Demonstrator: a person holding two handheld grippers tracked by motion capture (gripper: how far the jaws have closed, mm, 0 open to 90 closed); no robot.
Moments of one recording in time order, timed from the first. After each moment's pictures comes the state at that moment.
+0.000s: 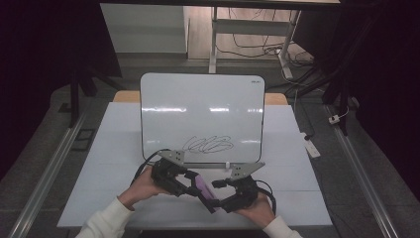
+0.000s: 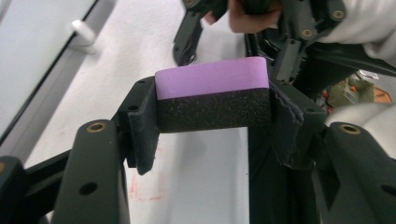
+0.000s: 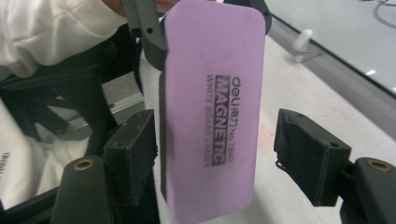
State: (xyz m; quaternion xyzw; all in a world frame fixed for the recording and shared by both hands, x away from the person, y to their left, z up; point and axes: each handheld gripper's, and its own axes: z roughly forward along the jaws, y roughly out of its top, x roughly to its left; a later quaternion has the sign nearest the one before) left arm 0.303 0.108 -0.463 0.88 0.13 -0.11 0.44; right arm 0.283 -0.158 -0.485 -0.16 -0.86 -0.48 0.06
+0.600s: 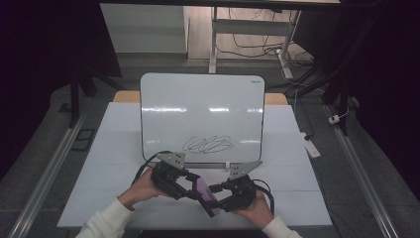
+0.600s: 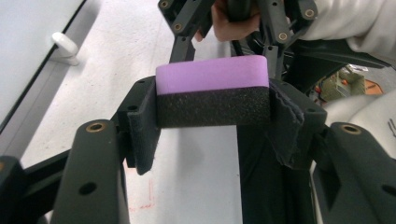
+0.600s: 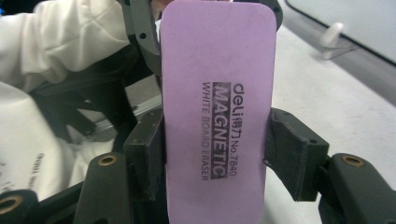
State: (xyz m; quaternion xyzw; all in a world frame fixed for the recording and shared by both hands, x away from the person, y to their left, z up) left arm 0.298 0.107 -0.462 0.88 0.11 -0.11 0.45; right arm 0.285 -0.154 -0.489 -0.16 -0.85 -0.49 0.12
